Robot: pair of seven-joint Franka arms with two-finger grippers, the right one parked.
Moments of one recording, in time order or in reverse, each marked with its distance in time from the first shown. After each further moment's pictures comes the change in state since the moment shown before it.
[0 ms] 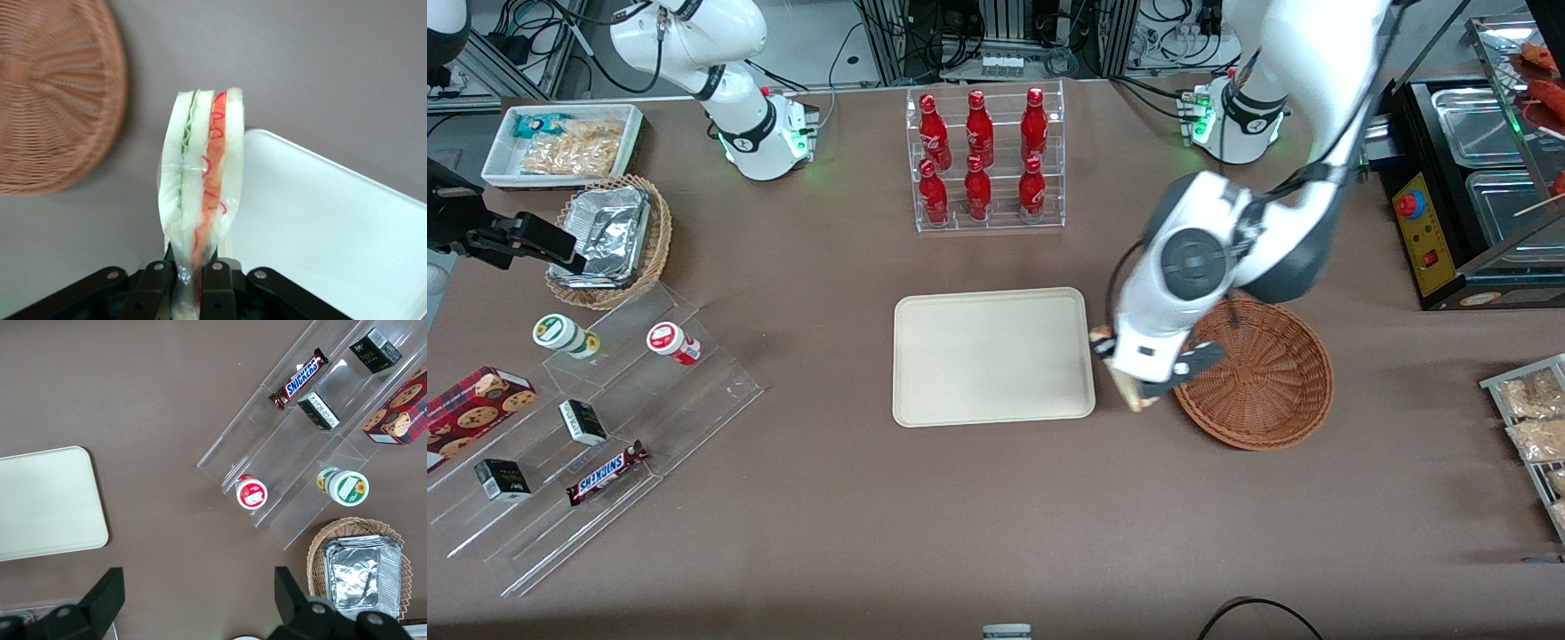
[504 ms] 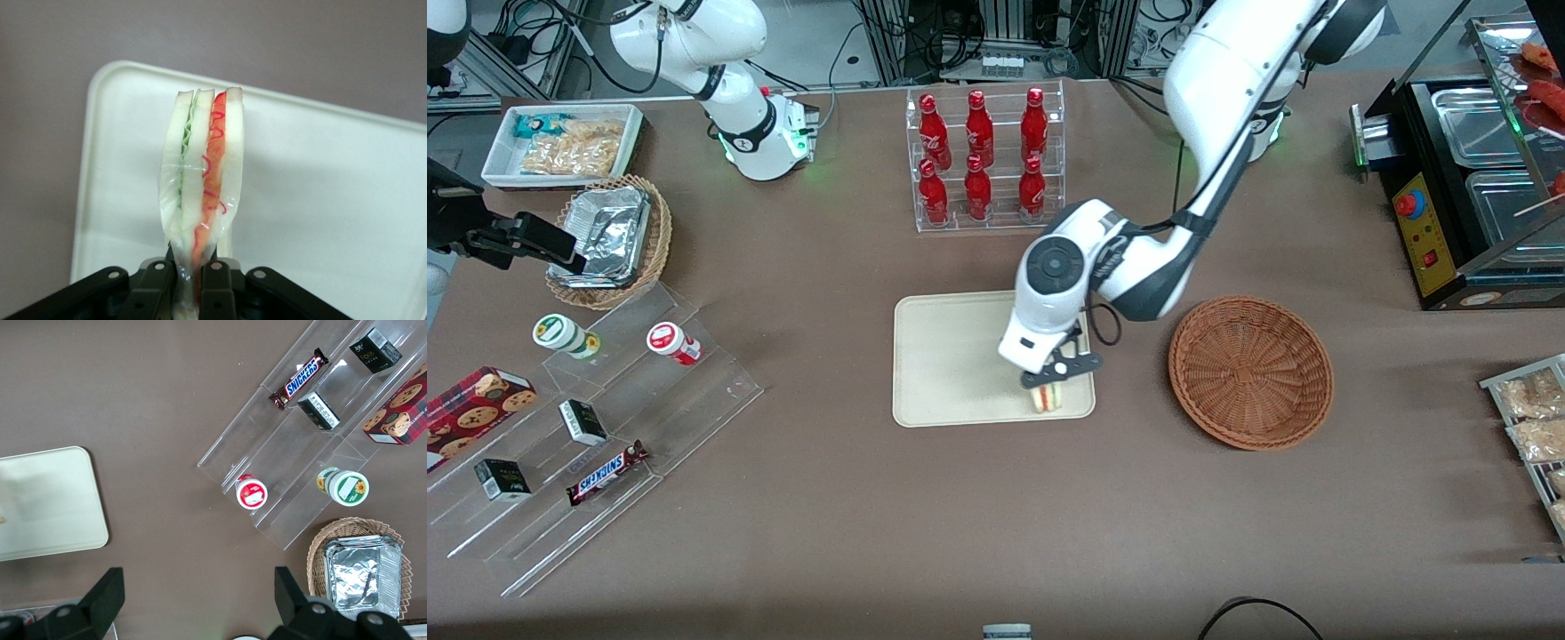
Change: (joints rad) arm -0.181 0.176 -0.001 0.036 0.059 0.206 0.001
